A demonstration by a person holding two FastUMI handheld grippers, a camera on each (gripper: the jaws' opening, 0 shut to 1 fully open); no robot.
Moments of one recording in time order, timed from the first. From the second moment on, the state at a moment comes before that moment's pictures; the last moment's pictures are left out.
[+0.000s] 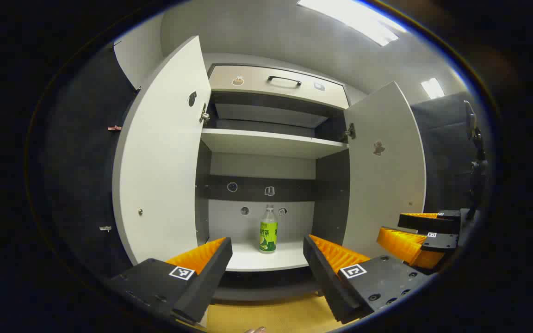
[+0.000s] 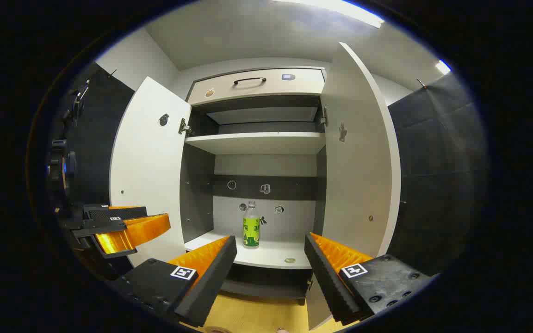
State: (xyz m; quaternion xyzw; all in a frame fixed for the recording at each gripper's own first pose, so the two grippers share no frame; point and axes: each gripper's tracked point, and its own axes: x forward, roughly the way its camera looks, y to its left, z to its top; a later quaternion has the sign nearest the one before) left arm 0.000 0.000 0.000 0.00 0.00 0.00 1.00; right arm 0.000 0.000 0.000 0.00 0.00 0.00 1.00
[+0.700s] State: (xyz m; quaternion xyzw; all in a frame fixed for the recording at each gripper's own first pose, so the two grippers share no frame) left arm 0.004 0.010 -0.002 0.00 0.00 -0.01 1.00; right arm 0.001 0.009 -0.008 -0.01 0.02 0.00 1.00
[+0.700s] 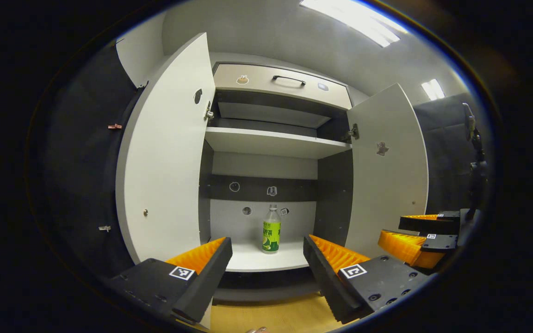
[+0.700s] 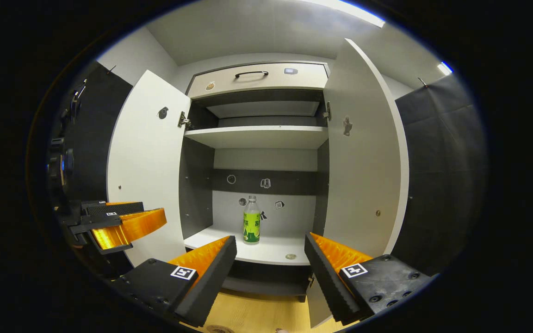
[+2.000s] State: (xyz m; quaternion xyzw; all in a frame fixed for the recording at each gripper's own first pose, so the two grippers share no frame) left arm 0.256 -0.023 -0.062 0.03 0.00 -0.04 1.00; right arm 0.114 -0.002 -0.044 -0.01 0.00 0.04 1.00
